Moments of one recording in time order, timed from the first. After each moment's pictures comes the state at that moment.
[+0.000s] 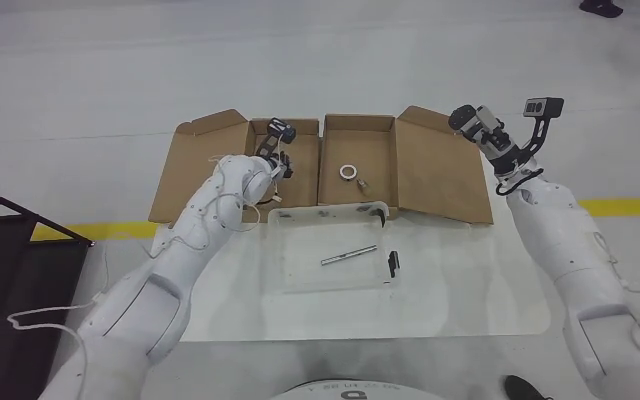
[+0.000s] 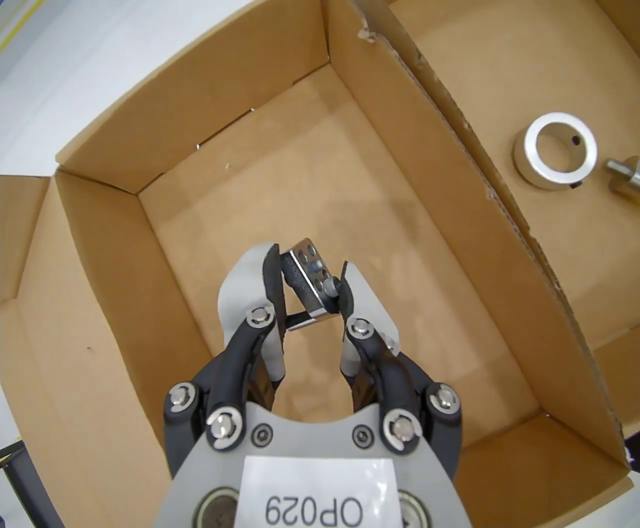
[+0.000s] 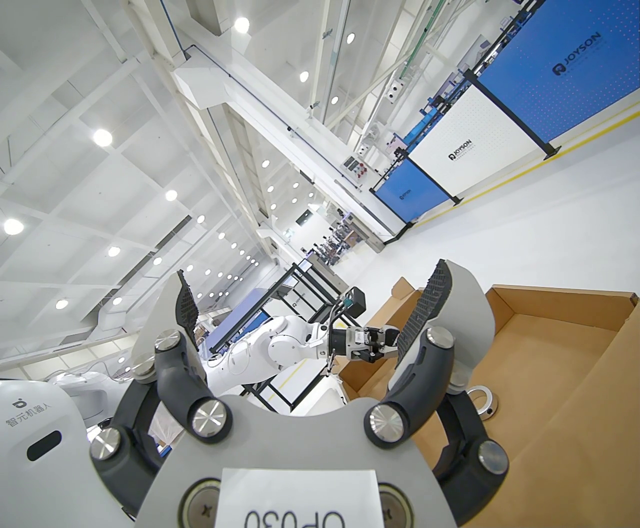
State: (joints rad) left arm 0.66 -1.37 -0.72 -0.76 1.05 -0.13 -0.53; right arm -0.90 -1.00 1.14 -0.83 0.73 -1.01 0.81
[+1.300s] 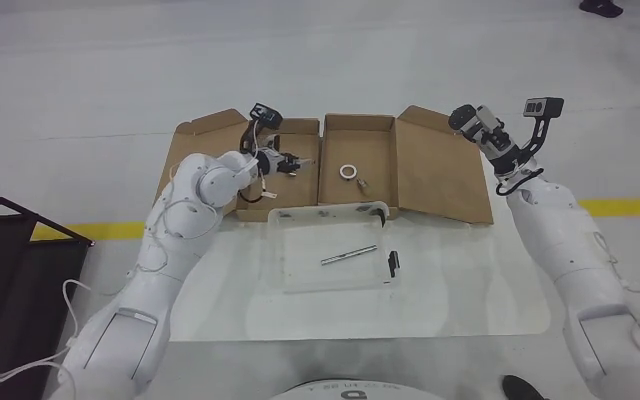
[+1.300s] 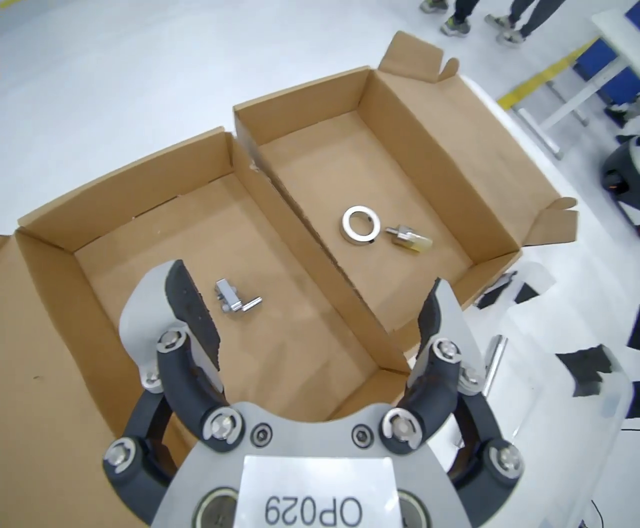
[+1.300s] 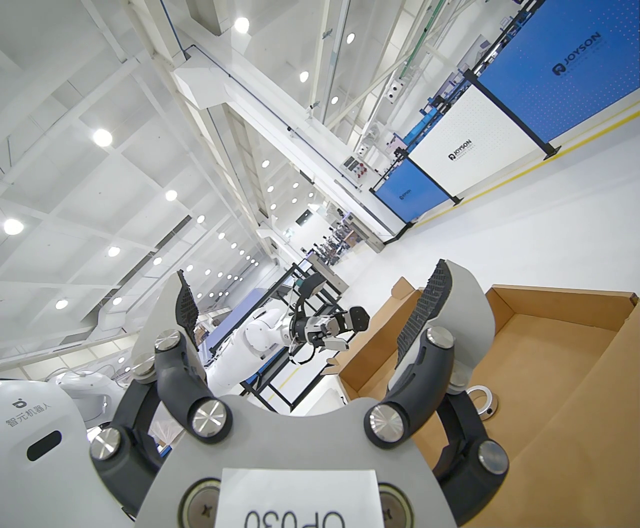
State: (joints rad) left arm 0.87 -1.26 -1.06 -1.14 0.75 -0.48 -0.62; right arm -0.90 -1.00 1.14 -0.83 0.73 -1.01 0.81
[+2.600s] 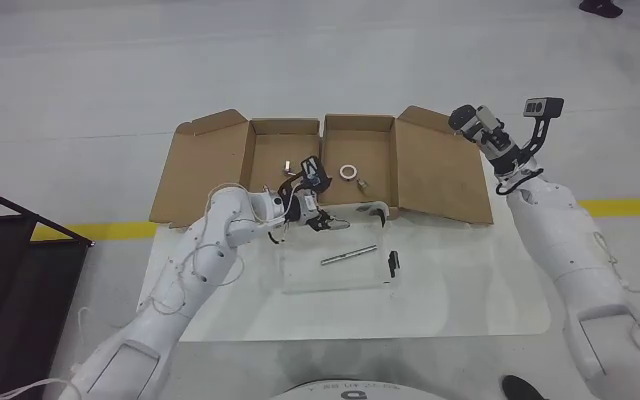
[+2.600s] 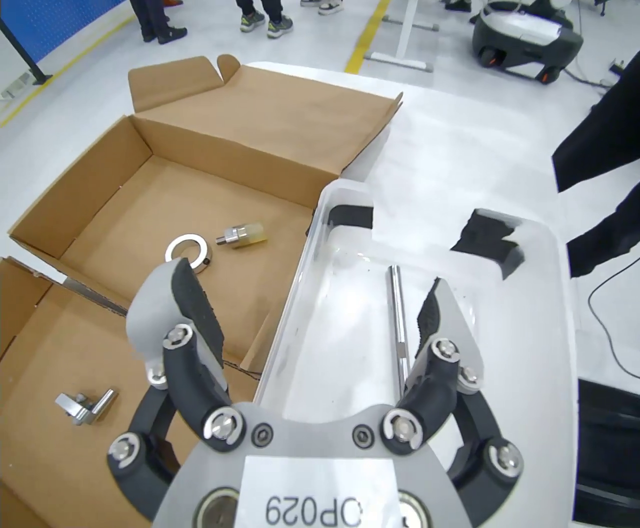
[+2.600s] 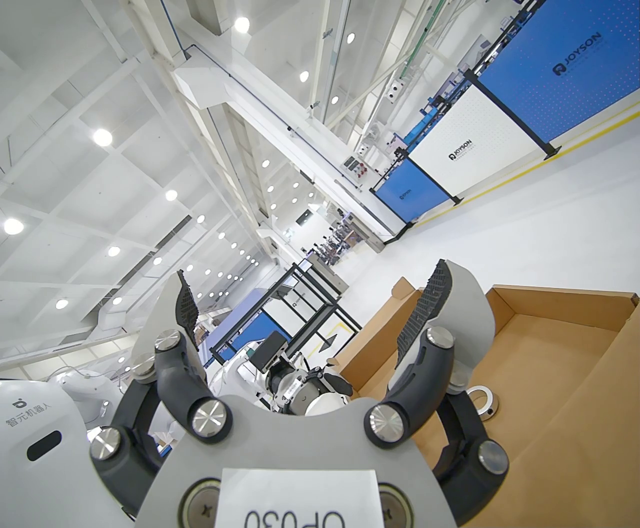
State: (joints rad) left arm 1.03 -1.24 -0.94 -1.33 1.08 -0.78 -0.32; right arm -0.90 -1.00 1.14 -0.83 0.73 -1.01 0.81
